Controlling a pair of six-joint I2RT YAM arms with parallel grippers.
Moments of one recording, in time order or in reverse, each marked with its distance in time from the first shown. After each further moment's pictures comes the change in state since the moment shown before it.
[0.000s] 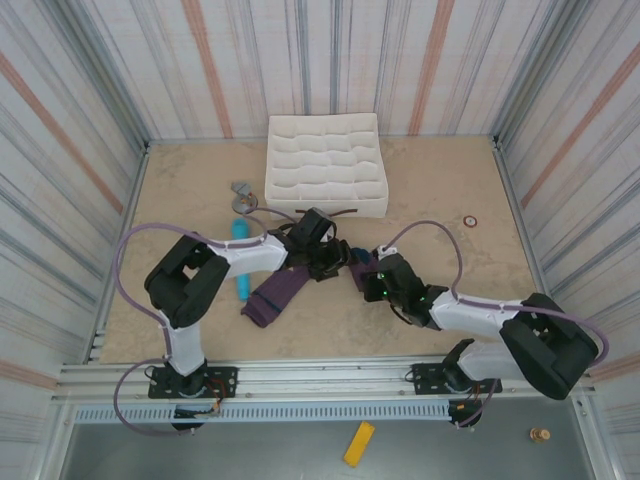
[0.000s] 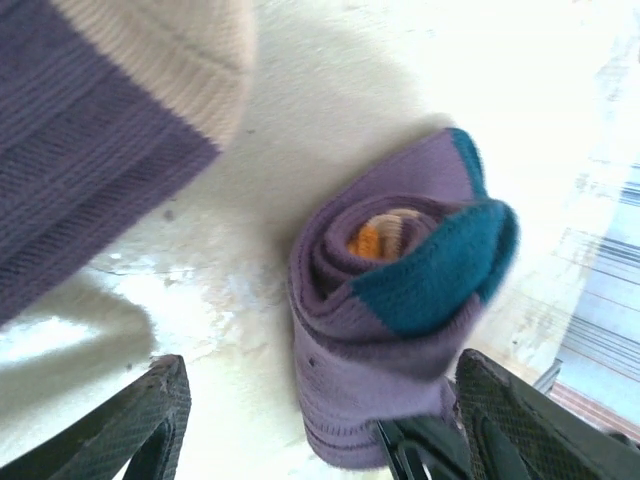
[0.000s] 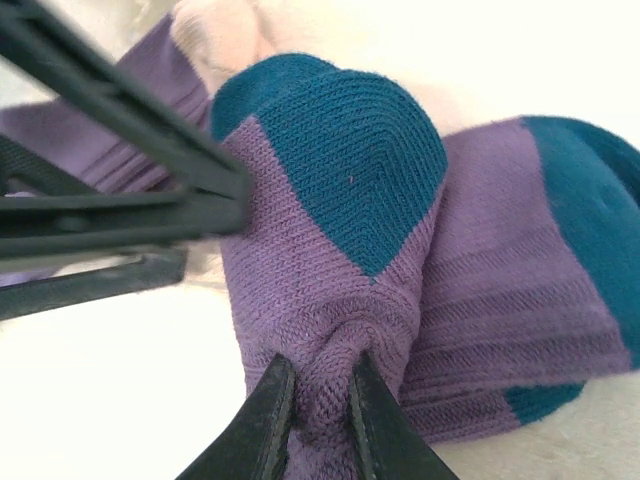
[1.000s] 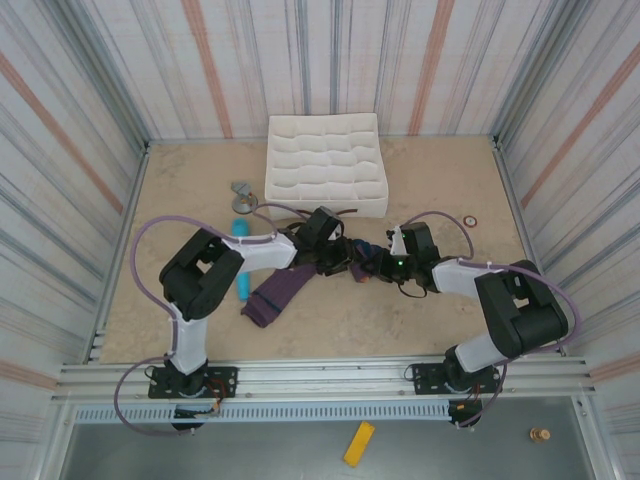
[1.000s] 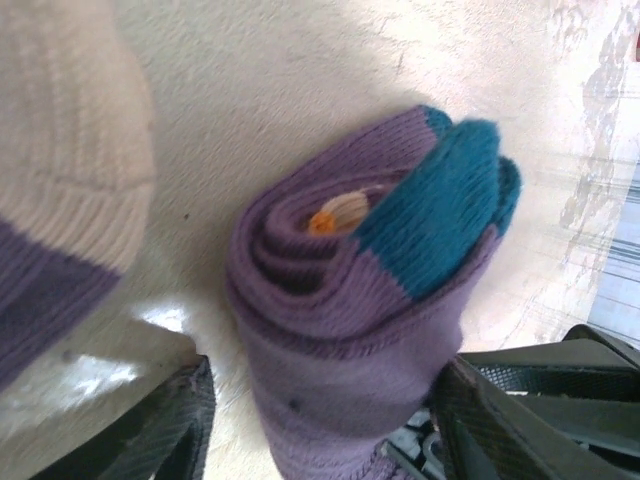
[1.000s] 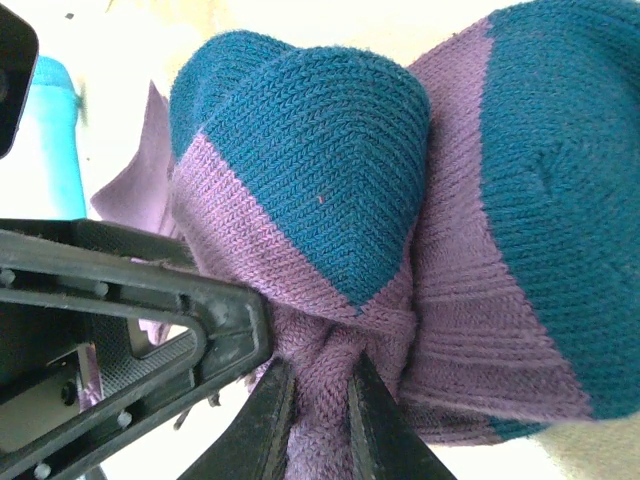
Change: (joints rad) left arm -0.011 0.111 0.075 0.052 -0.016 0.052; right arm -0.351 0.253 0.180 -0.064 -0.615 0.129
